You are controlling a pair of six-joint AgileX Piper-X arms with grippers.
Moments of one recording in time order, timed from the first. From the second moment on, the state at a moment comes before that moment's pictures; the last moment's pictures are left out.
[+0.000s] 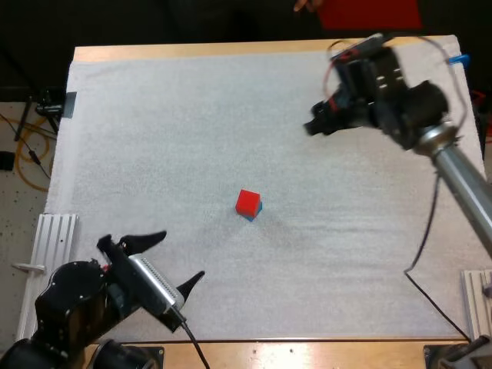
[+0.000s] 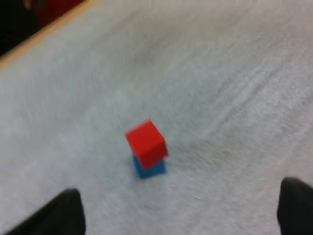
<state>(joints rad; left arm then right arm) -0.41 0.39 -0.79 1.01 0.28 -1.47 0.44 1.61 -1.61 0.95 0.01 -1.91</state>
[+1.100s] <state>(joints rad) 0.10 0.51 -0.78 0.72 0.32 -1.62 0.28 0.79 -0.97 0.79 0.13 -1.90</state>
